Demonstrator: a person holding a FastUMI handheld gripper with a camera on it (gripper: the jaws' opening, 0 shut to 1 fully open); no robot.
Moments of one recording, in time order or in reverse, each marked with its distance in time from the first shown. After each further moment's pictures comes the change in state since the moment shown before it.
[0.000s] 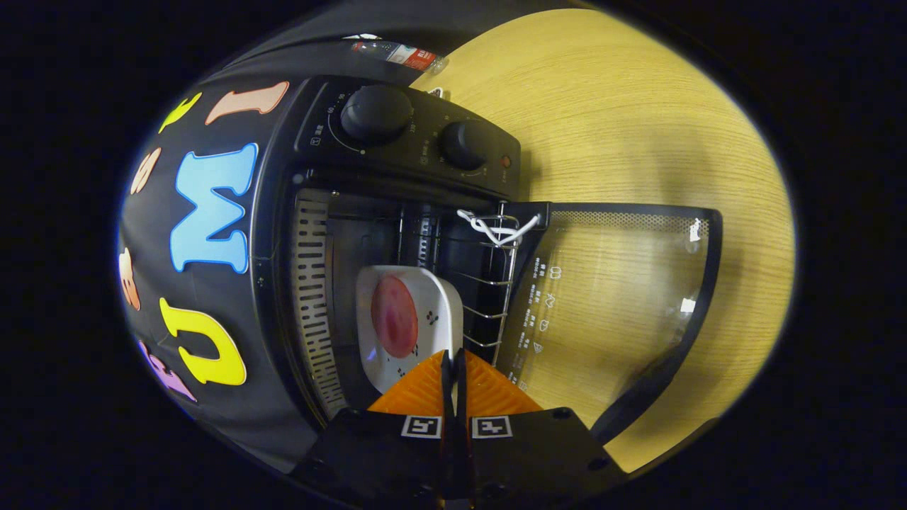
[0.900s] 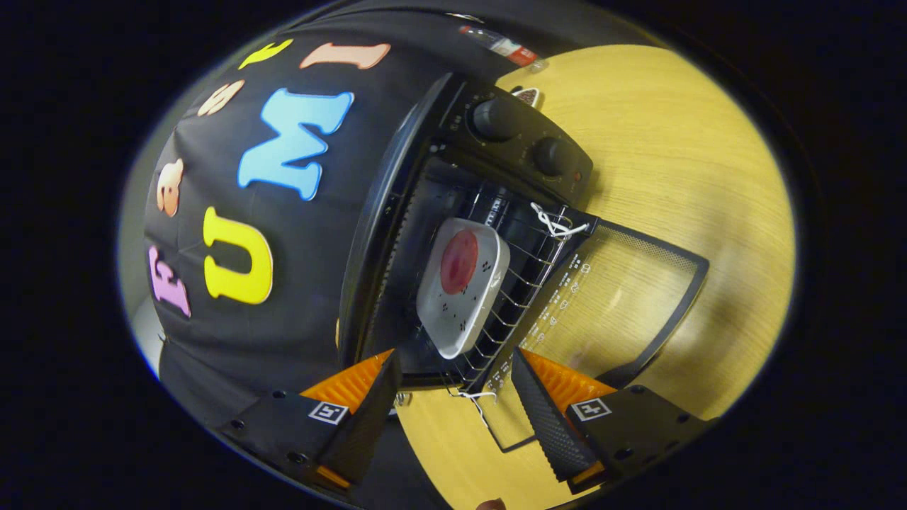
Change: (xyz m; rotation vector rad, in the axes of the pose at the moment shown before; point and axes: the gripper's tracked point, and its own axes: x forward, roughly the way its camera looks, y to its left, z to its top) arm -0.082 -0.001 -0.032 -0.423 0.151 0.189
